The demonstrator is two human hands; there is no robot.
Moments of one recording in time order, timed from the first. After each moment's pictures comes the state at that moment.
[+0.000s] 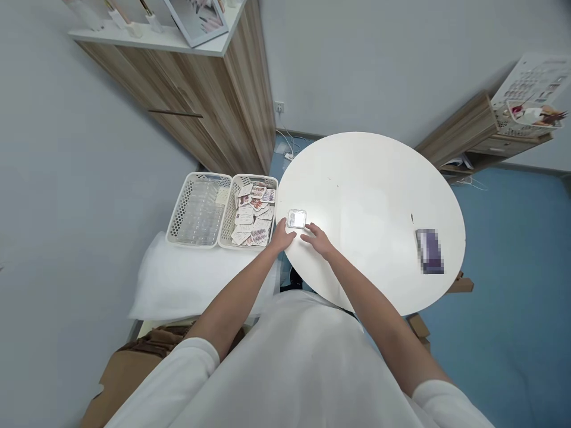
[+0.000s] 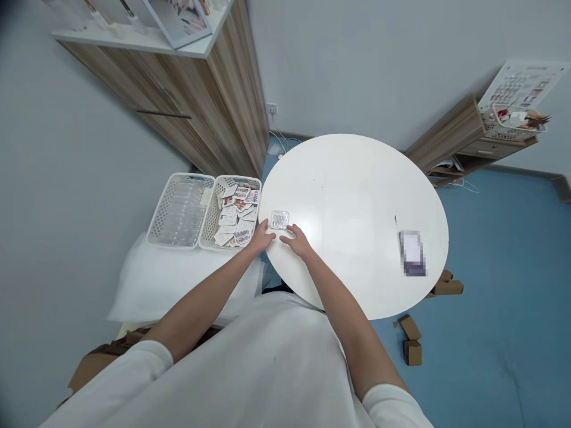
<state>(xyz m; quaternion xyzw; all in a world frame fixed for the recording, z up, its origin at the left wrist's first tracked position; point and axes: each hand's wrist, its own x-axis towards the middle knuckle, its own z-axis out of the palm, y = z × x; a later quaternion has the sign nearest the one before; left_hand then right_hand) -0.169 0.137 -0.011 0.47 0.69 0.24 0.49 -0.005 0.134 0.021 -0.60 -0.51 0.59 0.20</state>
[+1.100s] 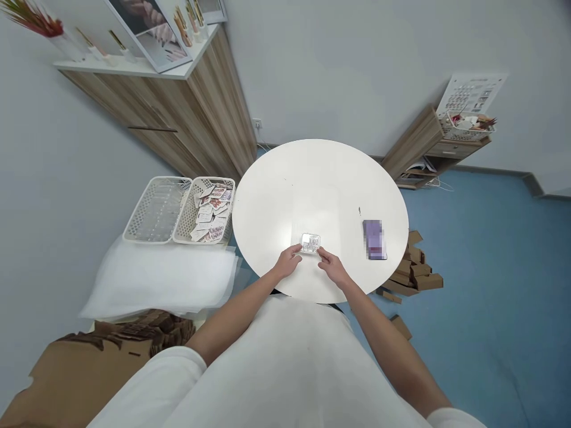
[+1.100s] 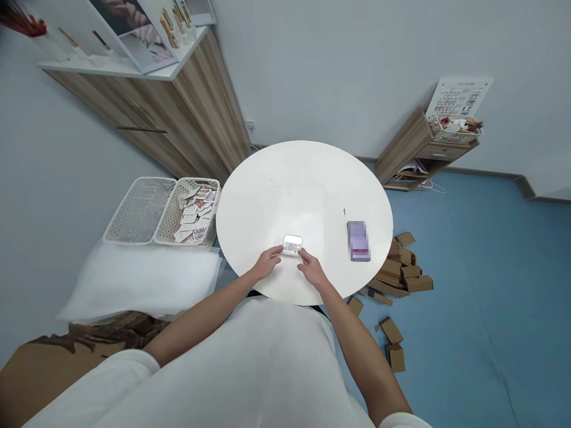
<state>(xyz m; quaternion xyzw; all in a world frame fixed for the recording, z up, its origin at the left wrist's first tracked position) 0.017 0.046 0.017 0.51 0.58 0.27 0.58 0.206 0.030 0.031 -0.57 -0.43 0.65 0.28</state>
